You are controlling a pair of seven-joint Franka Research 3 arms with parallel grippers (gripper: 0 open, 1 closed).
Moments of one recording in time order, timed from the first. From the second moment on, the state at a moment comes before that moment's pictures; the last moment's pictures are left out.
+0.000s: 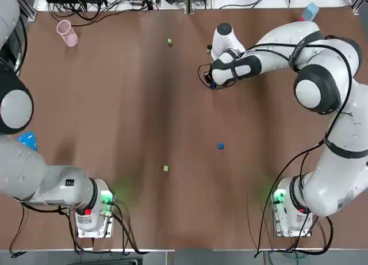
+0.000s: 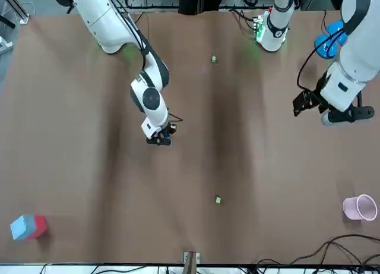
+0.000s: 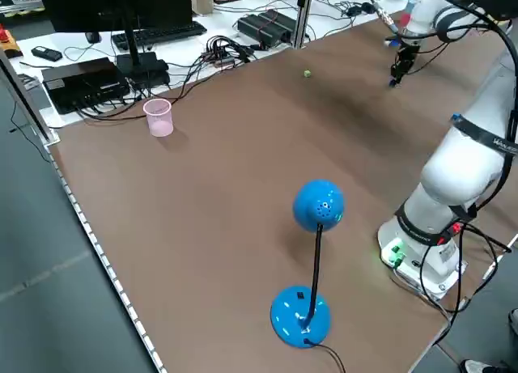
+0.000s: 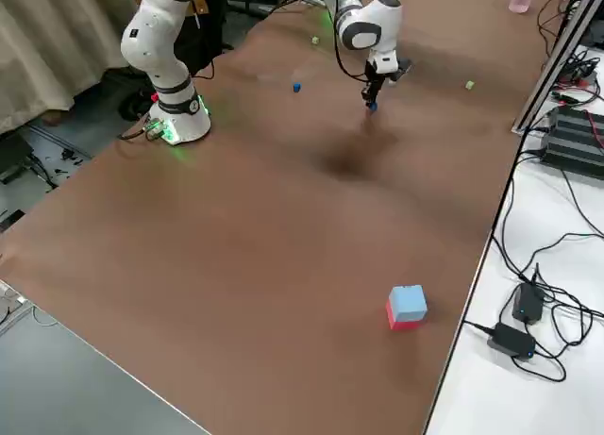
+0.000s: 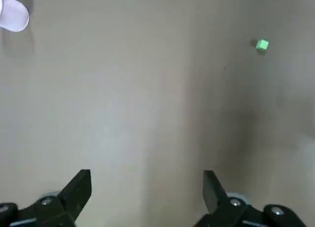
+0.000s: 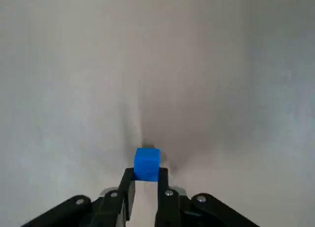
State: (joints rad) left arm -0.02 0.06 -0.18 -1.58 0.01 1.67 -0.25; right arm 0.44 0.61 0.20 -1.84 -0.13 2.45 0.79
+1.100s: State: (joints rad) left arm -0.01 0.15 -0.22 -1.57 0.08 1.67 -0.23; right arm 0.55 1.09 0.03 -0.88 -0.18 2.10 0.69
